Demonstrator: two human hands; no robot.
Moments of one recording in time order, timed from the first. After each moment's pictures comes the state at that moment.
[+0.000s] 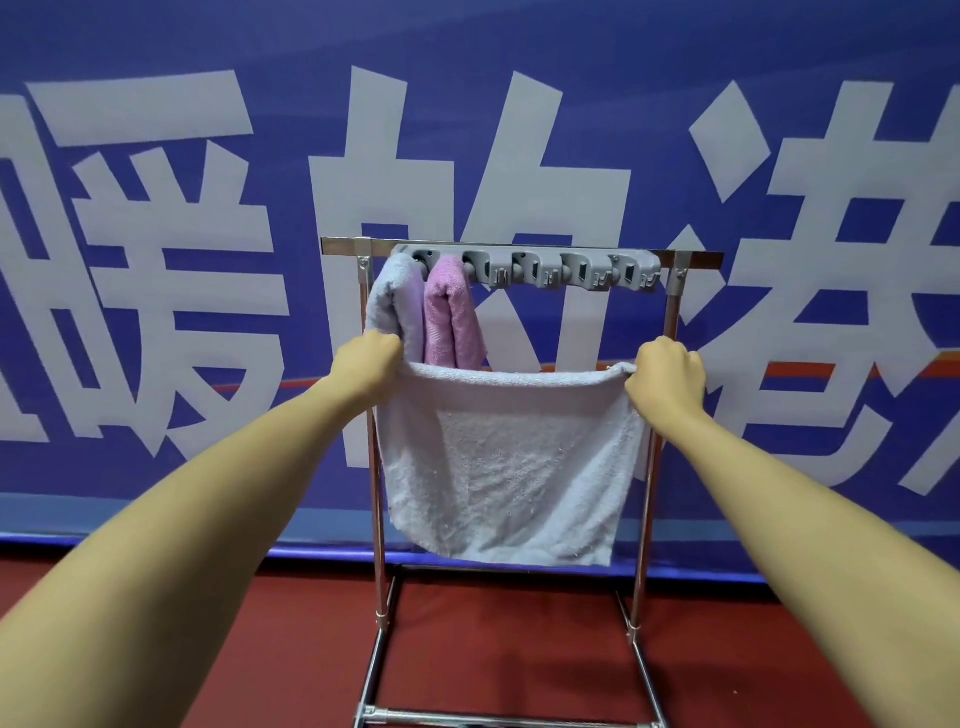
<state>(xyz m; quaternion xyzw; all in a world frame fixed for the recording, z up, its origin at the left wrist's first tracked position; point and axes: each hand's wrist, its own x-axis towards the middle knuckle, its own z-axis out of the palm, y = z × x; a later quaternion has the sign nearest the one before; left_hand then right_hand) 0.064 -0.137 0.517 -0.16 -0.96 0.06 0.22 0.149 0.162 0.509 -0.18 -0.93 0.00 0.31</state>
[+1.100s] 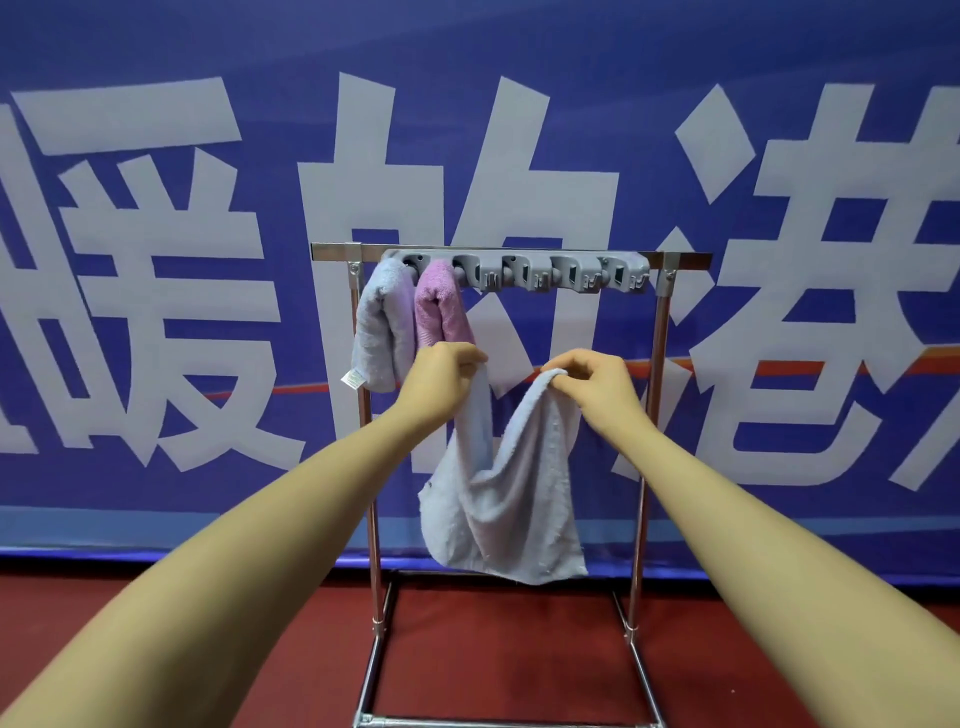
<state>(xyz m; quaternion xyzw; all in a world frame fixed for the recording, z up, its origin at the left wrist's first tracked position) 0.088 -0.068 0.500 -0.28 -0.86 -0.34 0.25 0.145 0.126 0.491 0.05 -0.82 0.49 0.29</state>
